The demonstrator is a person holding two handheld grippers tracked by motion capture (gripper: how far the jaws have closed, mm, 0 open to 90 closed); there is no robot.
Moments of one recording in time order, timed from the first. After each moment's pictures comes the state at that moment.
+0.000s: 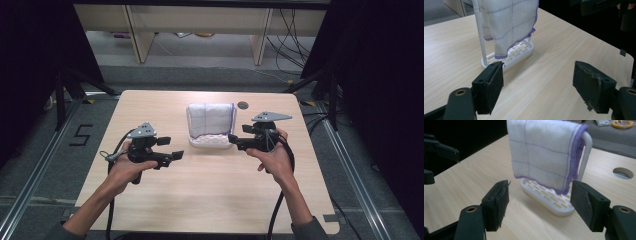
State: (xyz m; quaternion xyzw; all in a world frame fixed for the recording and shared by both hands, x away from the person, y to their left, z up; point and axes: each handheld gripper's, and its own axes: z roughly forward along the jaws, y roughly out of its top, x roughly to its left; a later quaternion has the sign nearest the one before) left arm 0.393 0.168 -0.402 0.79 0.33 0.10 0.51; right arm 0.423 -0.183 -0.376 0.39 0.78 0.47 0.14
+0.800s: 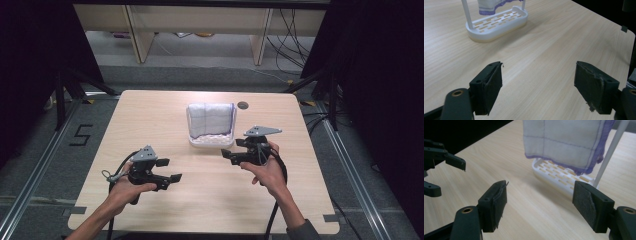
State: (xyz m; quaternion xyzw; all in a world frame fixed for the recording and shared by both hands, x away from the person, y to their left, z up) left arm 0.364 0.172 -0.454 0.80 0.33 0.07 0.49; right arm 0.407 -0.169 -0.413 0.39 0.79 0.46 0.10
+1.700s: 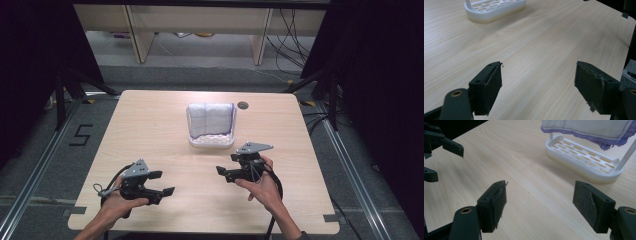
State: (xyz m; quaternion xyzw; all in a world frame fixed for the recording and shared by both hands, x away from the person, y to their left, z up) left arm 0.334 0.188 -0.474 0.81 0.33 0.08 0.48; right arm 0.378 -0.158 -0.442 0.37 0.81 0.44 0.09
